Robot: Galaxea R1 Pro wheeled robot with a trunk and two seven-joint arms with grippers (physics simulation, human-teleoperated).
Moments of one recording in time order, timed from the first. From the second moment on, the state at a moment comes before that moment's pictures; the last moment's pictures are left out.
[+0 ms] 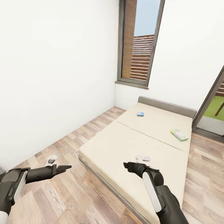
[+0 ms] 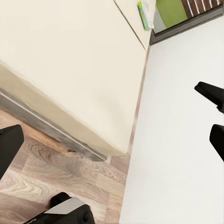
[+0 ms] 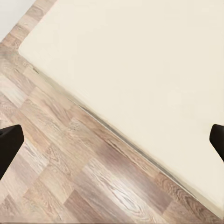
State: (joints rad) left arm -0.48 0.30 0.29 -1.02 0.00 0.97 -1.24; right arm -0.37 0.13 0.12 -1.38 -0.29 0.79 -0.16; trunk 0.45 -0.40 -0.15
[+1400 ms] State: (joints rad) left arm -0.48 0.30 0.29 -1.02 0.01 0.97 -1.24; right arm -0.37 0.13 0.12 -1.37 -0.29 0.79 -0.16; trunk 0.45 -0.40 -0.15
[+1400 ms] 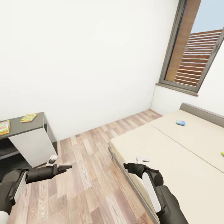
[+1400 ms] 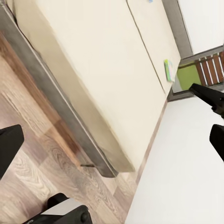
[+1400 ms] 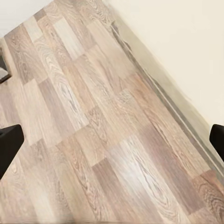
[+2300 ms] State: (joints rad) left arm -0.48 0.29 0.29 -1.02 0.01 0.97 -1.24; right arm -0.37 0.13 0.12 -1.37 -0.29 0.78 -0.16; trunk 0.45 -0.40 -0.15
